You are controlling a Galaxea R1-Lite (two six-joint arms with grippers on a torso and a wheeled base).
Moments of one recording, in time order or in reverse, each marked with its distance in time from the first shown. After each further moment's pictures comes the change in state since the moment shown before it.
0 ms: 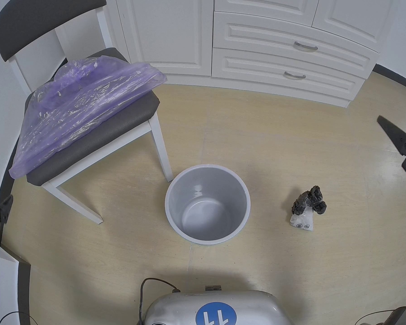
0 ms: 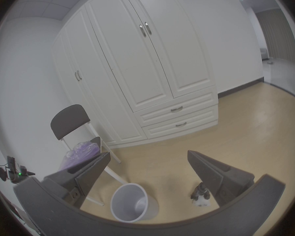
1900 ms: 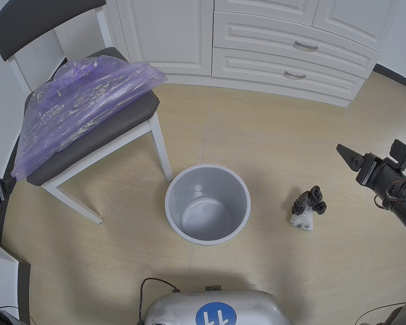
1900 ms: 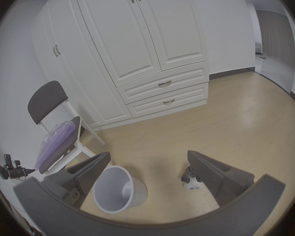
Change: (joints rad) left arm 0.435 0.601 0.039 -0.611 -0.417 -0.323; right arm 0.023 0.294 0.015 -0.079 -0.110 0.038
